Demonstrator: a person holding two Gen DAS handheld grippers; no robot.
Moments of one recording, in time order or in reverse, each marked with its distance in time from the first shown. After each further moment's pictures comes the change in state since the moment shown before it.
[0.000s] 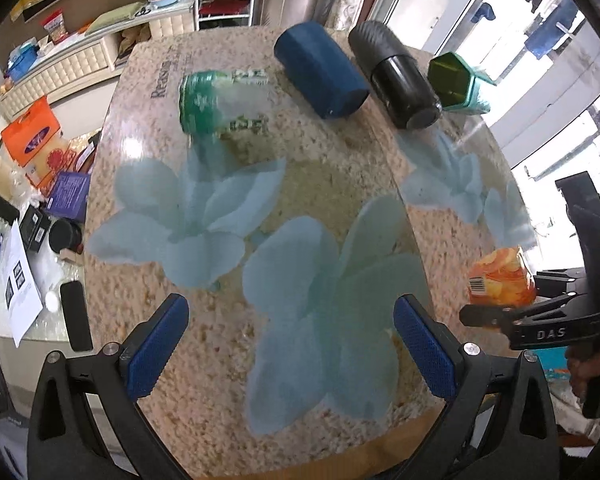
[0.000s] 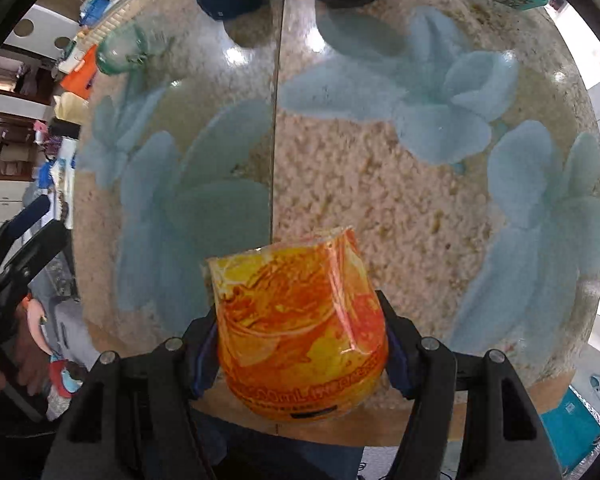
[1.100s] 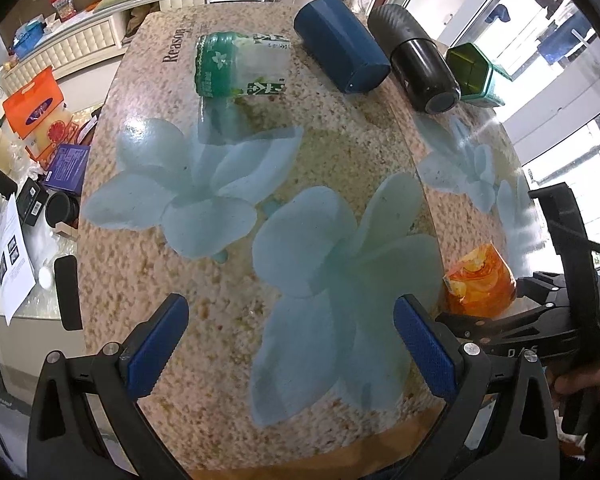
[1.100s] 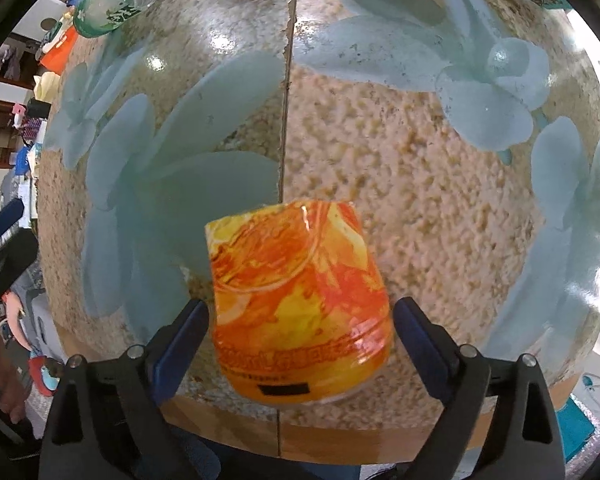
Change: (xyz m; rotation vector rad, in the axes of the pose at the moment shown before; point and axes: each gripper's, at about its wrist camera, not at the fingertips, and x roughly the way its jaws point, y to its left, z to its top) left arm 0.015 0.013 -0.013 -0.046 0.047 -0.008; right arm 0.057 0.040 -0.008 -0.016 0.032 -0.068
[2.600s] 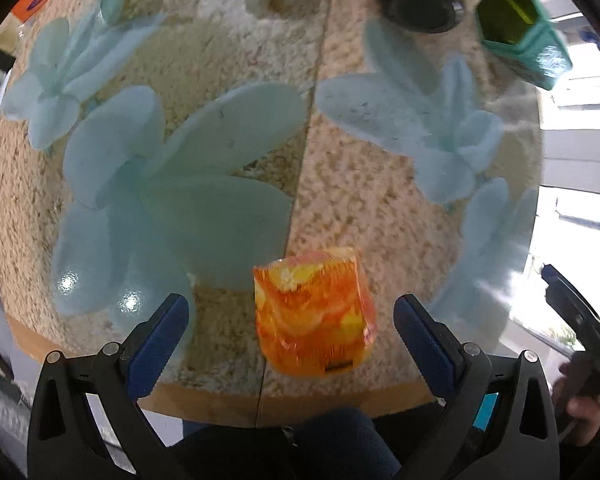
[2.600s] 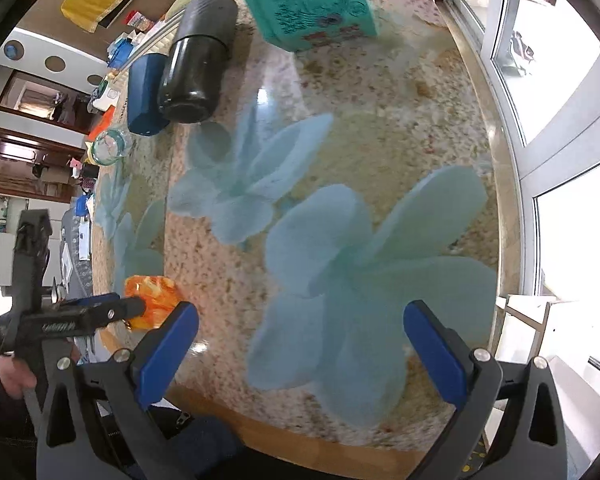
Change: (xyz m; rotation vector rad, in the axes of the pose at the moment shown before) left arm 0.075 -0.142 0.026 -0.354 0.401 0.051; right arm -0.095 -0.214 0.002 0.005 -0.156 0.261
